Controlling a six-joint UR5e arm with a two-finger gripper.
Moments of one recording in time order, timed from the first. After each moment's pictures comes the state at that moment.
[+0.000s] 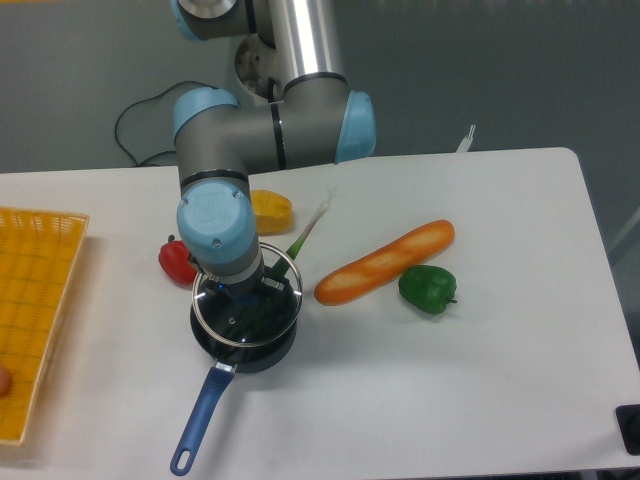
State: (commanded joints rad) arm 2.19 -2.00 -1.43 -1.47 1.56 0.49
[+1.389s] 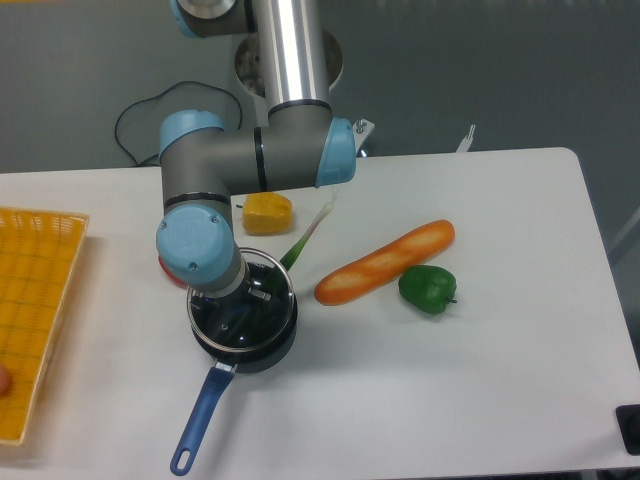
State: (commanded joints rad) arm 2.17 -2.05 -1.43 -1.45 1.59 0.49
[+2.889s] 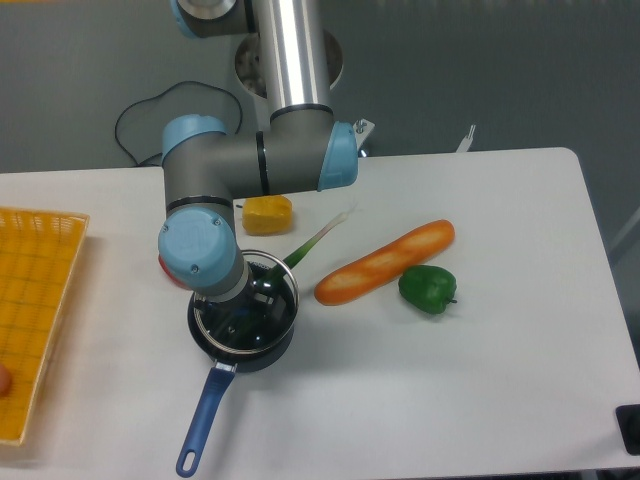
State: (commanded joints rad) arm 2.20 -2.01 -1.40 -1.44 1.60 0.50
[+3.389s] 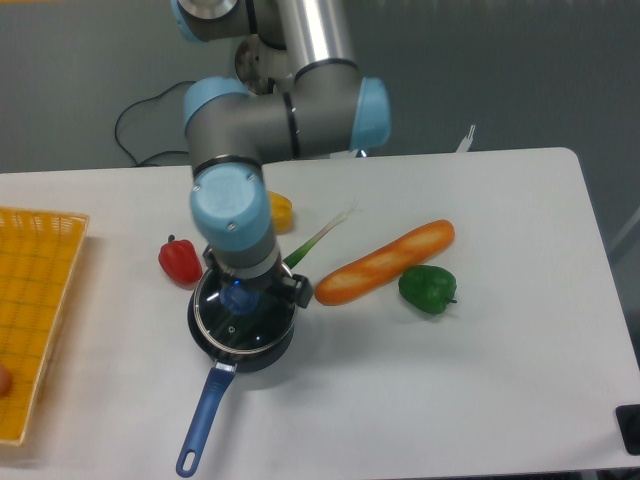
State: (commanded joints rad) arm 2.33 -1.91 -1.43 -1.45 1.60 0.81
